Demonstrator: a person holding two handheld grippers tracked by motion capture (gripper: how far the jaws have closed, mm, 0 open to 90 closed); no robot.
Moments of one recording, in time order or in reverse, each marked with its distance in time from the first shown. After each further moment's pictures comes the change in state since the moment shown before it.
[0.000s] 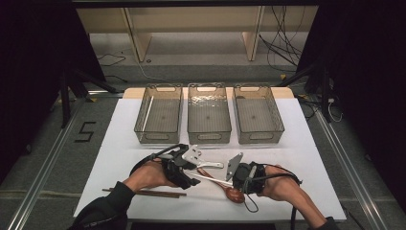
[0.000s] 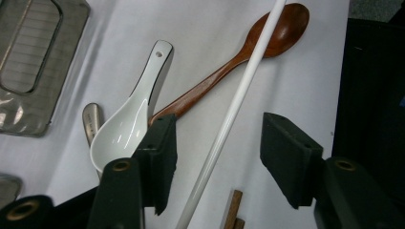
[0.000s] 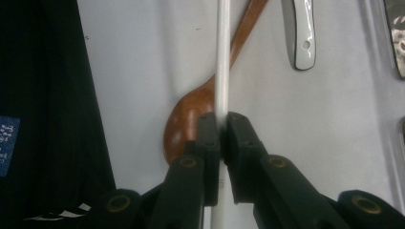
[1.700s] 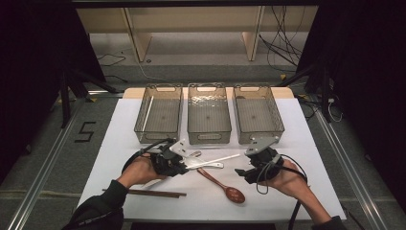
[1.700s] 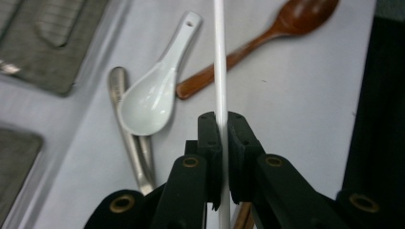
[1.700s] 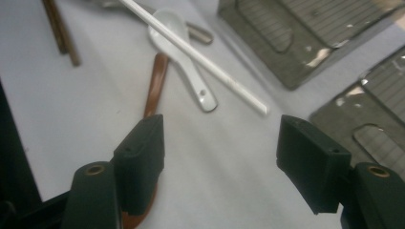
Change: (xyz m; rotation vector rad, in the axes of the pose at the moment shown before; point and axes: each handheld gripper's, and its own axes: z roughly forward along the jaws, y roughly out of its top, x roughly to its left) left arm 0.028 -0.027 -0.015 -0.022 0.036 -0.124; right arm -0.033 -0.040 -0.018 -0.384 -0.155 0.365
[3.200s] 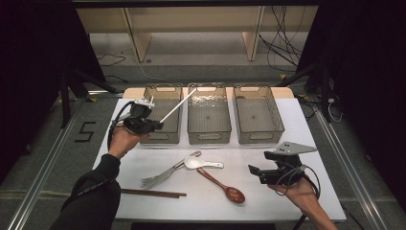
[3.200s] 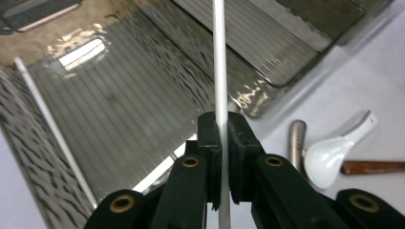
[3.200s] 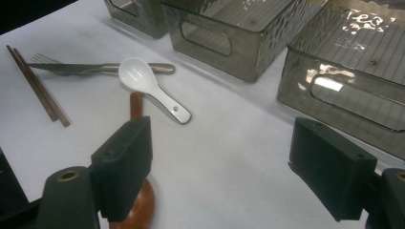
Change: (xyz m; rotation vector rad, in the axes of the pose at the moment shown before) left arm 0.115 -0.020 -0.042 -0.192 0.286 -0.452; right arm -0.009 -0.048 -0.021 -0.206 -0.052 0.317
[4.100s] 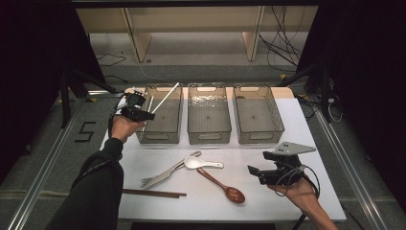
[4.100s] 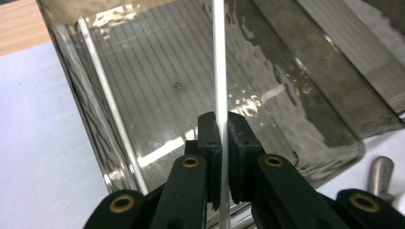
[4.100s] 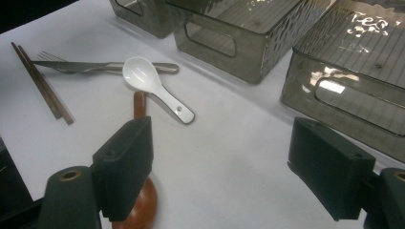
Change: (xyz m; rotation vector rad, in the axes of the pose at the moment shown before) left arm 0.055 0.006 0.032 0.090 0.098 -0.185; right arm 0.002 0.001 0.000 0.002 0.007 -0.015
